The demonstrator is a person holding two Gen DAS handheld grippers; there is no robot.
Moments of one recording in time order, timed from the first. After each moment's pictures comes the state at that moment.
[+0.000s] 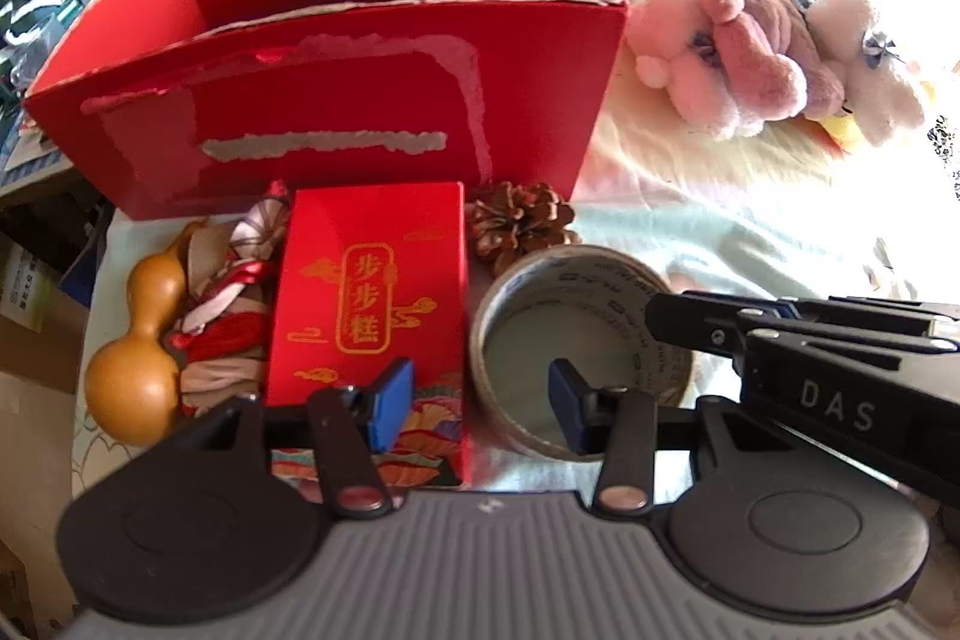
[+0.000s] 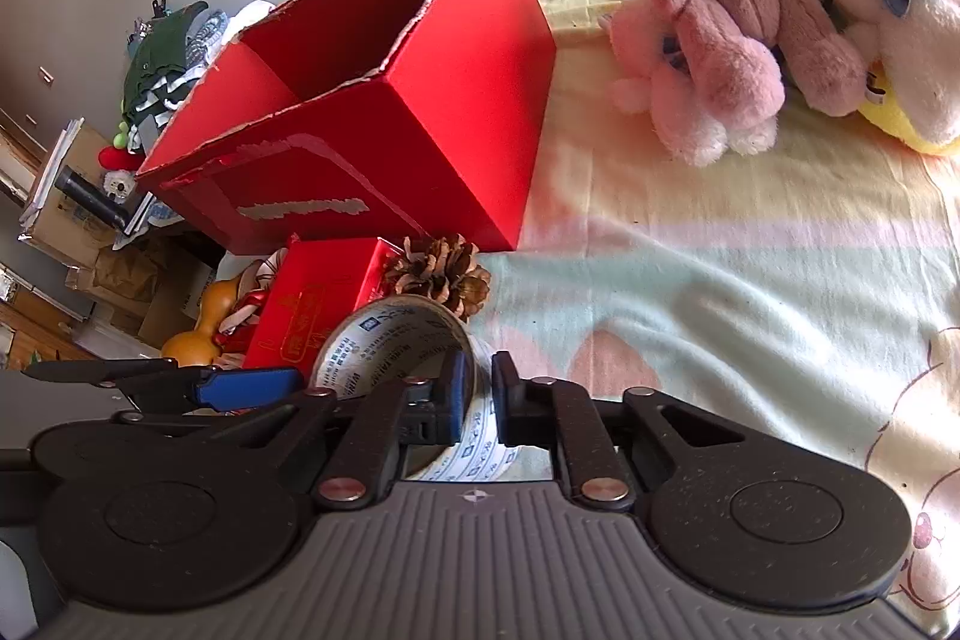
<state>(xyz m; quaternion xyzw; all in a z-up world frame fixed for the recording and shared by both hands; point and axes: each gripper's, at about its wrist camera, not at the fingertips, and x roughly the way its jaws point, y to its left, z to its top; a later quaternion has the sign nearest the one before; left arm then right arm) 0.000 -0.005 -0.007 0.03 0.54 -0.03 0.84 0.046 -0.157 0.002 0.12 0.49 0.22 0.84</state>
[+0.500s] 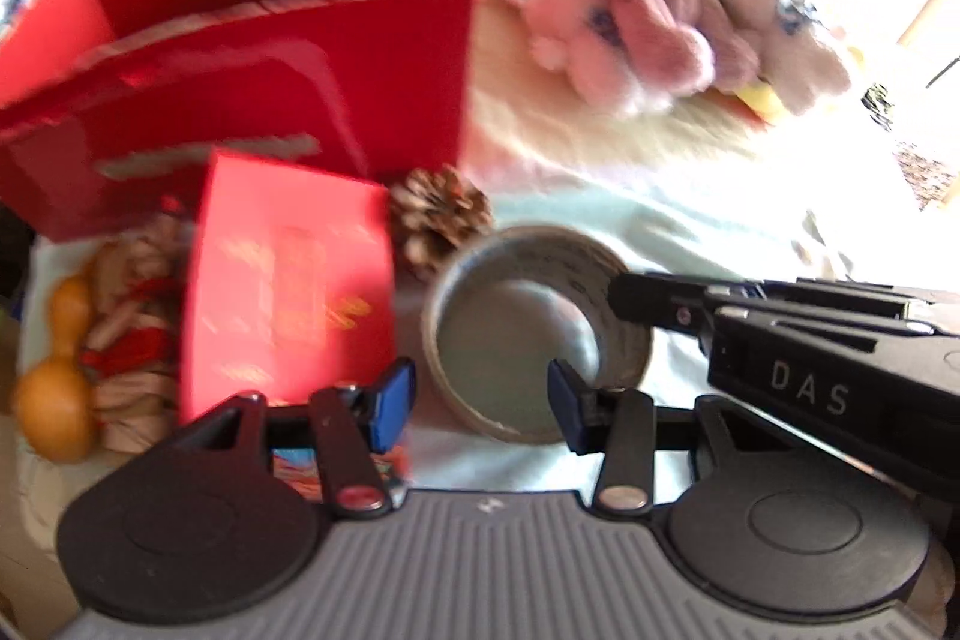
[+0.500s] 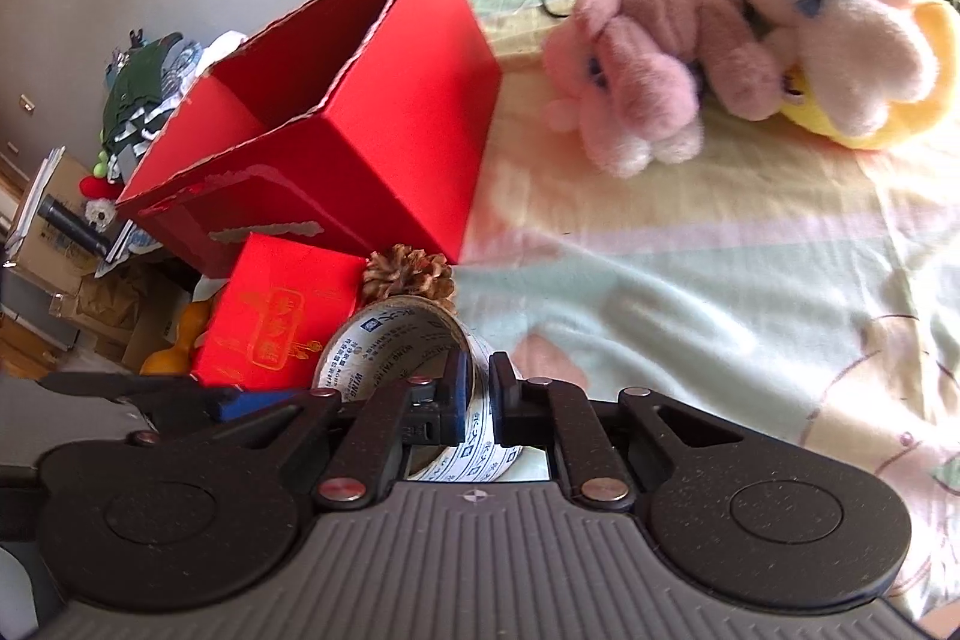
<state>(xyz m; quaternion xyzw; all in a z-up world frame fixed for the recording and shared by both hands) 0.001 -0.036 -0.014 0.00 0.55 -0.11 0.83 0.038 -0.188 0.007 0.13 0.47 0.19 0.85</state>
